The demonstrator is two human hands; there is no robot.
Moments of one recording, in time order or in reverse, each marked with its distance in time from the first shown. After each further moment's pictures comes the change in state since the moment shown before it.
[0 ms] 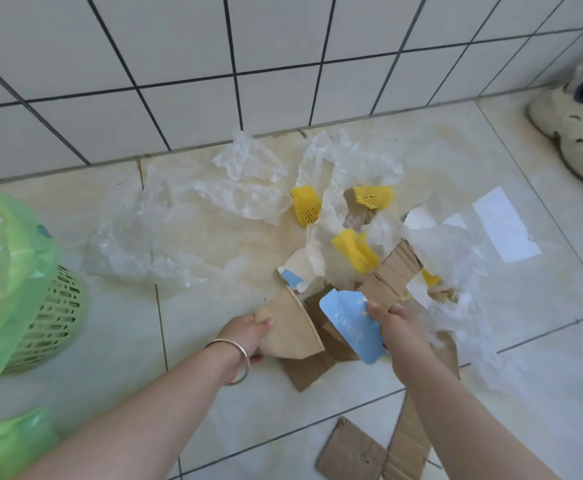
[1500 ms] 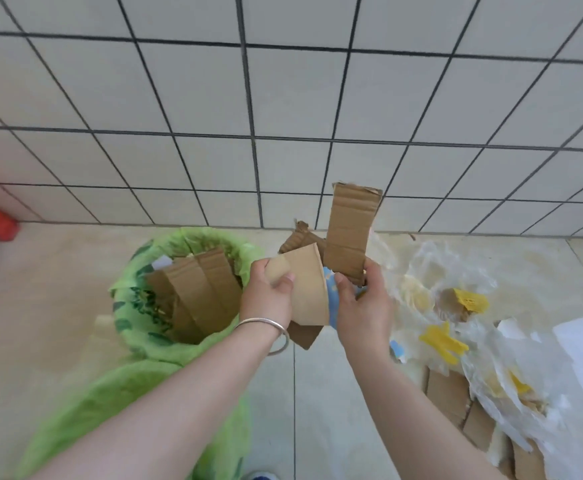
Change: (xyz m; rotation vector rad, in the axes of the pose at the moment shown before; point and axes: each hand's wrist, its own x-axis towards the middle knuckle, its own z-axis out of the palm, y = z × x) left_hand -0.192 0.101 -0.170 -0.063 0.542 0.578; right_hand -0.232 -0.127 0.183 -0.073 -0.110 -0.829
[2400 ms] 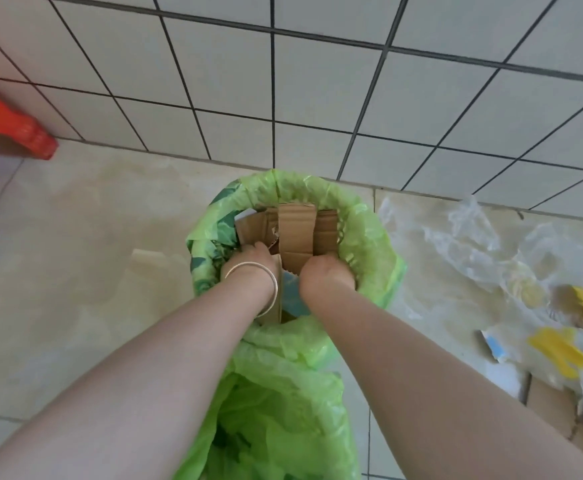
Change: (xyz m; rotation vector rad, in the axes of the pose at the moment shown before) left_hand 0.131 -0.111 -0.109 1.096 -0.190 -0.212; right_hand -0.004 0.009 0.214 -1.341 -0.789 -0.074
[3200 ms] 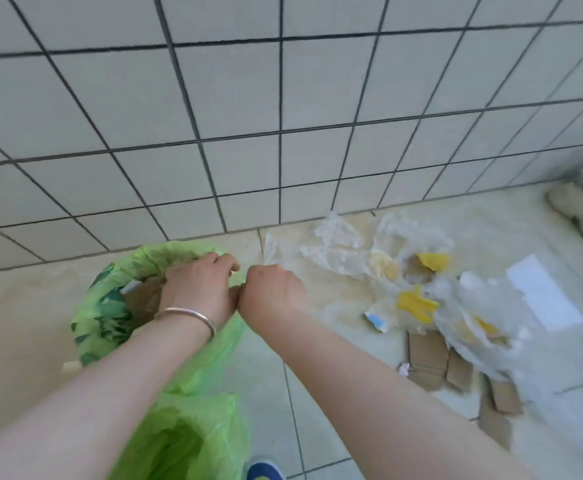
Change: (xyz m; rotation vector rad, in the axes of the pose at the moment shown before) left_hand -0.129 0.087 -0.057 0.125 0.406 0.548; right_hand -0.109 0.101 -0.049 0.399 0.381 -0.023
